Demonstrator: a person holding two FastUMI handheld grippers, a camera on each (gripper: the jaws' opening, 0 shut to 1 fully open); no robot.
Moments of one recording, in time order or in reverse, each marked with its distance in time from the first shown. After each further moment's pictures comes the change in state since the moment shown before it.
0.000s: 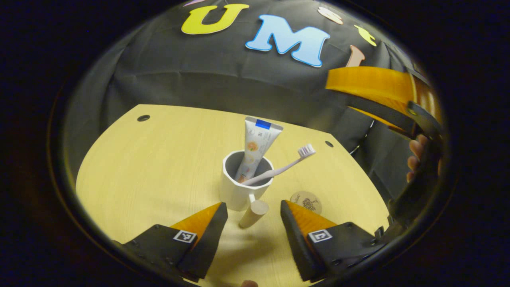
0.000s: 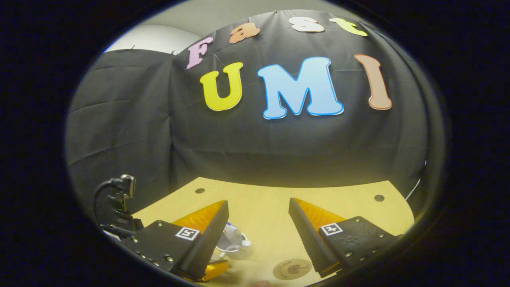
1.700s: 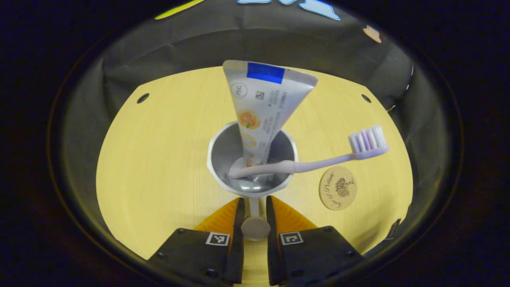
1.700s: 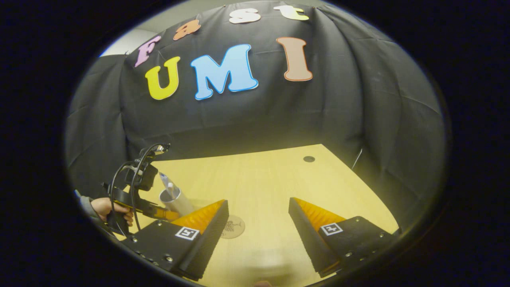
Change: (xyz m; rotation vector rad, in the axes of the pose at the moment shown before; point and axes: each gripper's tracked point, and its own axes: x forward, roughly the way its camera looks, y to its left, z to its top) left arm 0.048 0.019 -0.029 0.088 0.418 0.246; right arm -0.144 -0.128 -0.084 0.151 0.174 -0.327
